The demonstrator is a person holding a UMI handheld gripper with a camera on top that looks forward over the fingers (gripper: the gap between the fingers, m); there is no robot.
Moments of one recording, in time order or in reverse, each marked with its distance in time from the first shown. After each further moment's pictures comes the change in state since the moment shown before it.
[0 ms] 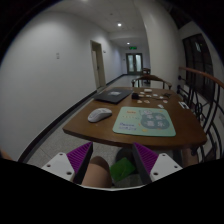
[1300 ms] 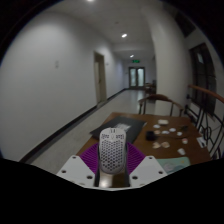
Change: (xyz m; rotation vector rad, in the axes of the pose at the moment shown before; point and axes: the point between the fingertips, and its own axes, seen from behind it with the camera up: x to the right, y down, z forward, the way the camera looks) arm -0.039 -0.199 0.196 0.152 0.009 -0.052
